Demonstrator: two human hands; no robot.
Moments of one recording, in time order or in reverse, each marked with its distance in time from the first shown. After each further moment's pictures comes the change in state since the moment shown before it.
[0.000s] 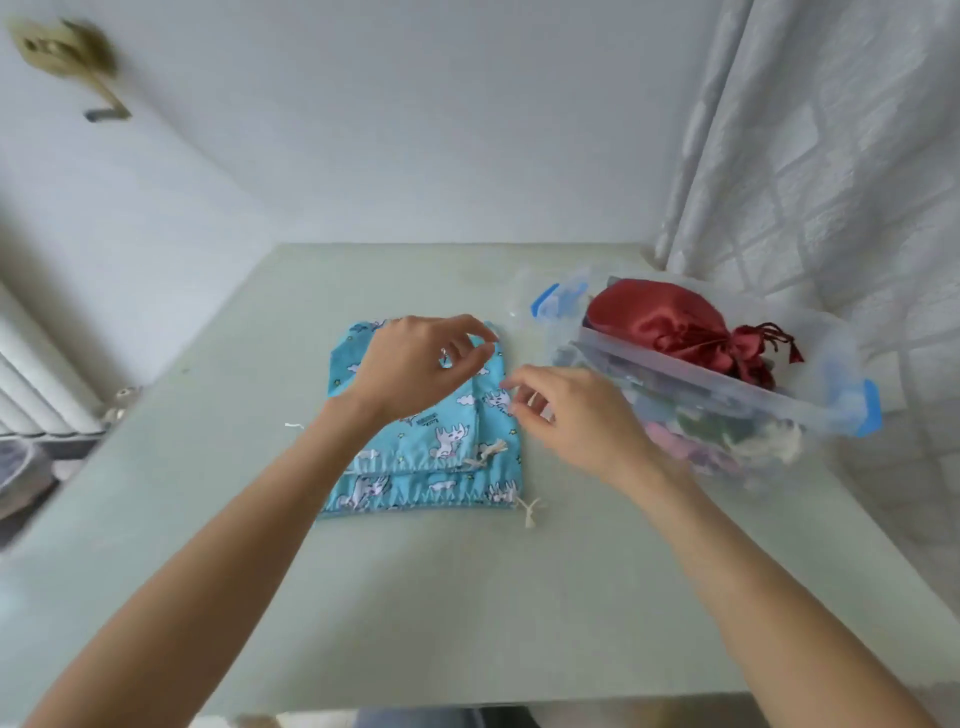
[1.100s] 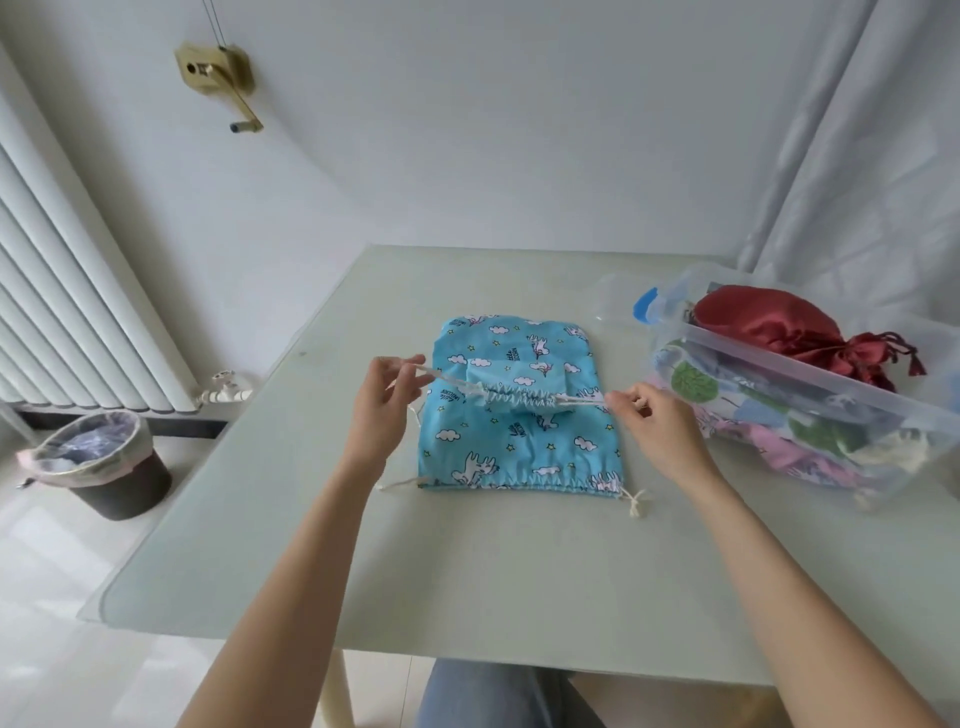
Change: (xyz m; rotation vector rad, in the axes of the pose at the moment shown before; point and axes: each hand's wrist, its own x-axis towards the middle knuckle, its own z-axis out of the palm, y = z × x) left_hand -0.113 -0.094 -0.022 -0.731 0.393 -0.633; right_hand -0.002 0.008 0.061 0.303 0.074 0.399
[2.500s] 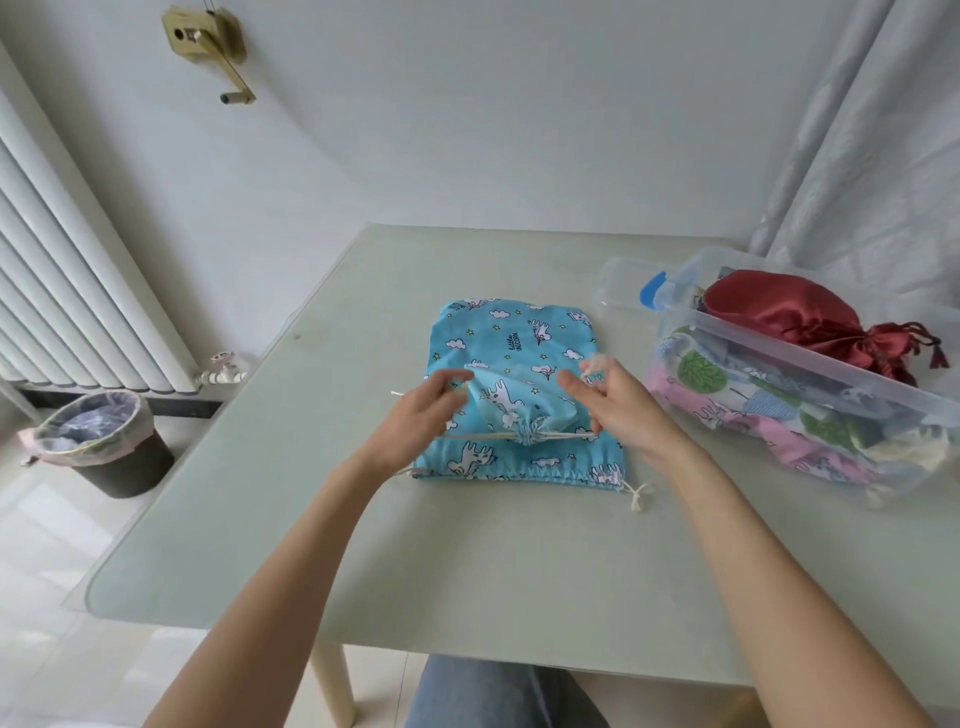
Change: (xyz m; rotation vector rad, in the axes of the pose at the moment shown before) left_hand -0.013 0.006 0.016 0.247 -0.445 -0.057; right_hand 0.012 -0.037 0.015 0.209 -0.285 0.092
